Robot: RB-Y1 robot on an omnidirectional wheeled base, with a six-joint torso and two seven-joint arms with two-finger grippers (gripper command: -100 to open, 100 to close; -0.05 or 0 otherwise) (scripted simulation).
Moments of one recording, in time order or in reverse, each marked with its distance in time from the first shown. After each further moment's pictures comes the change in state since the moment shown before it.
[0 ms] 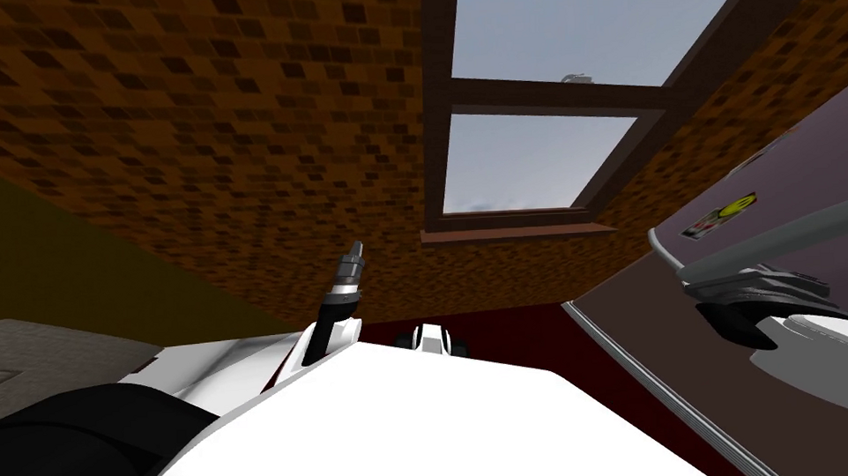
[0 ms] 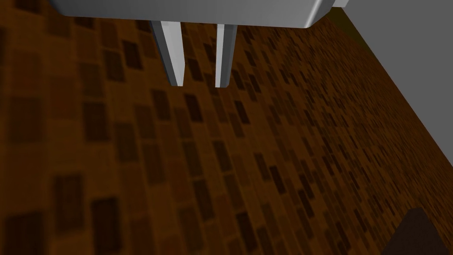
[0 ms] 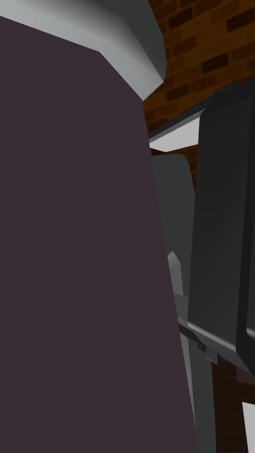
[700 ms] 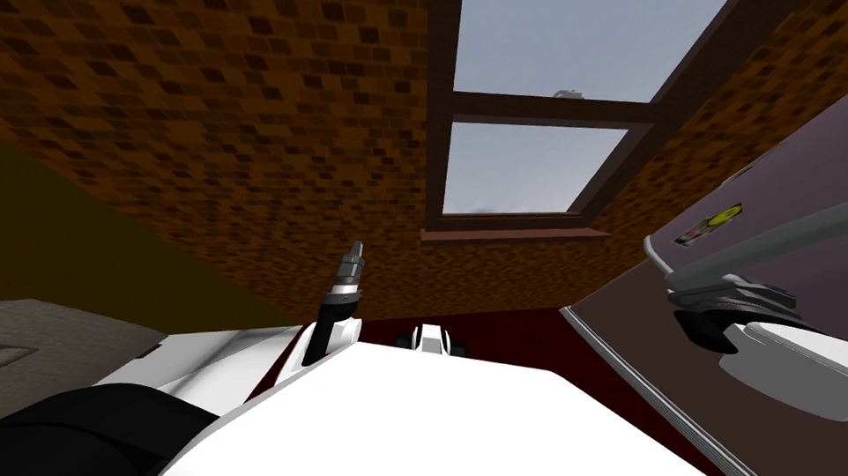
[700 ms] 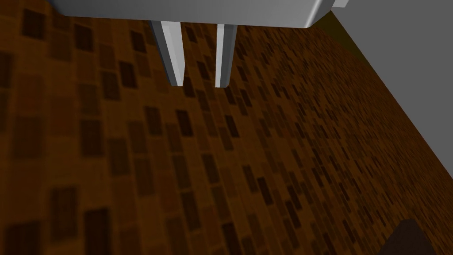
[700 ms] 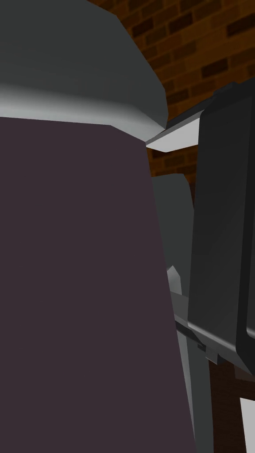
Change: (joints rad) left arm 0.000 0.000 0.000 0.000 0.000 0.000 0.000; right arm -0.019 0.088 0.022 -0.012 0.079 0.039 -0.024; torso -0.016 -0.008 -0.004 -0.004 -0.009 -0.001
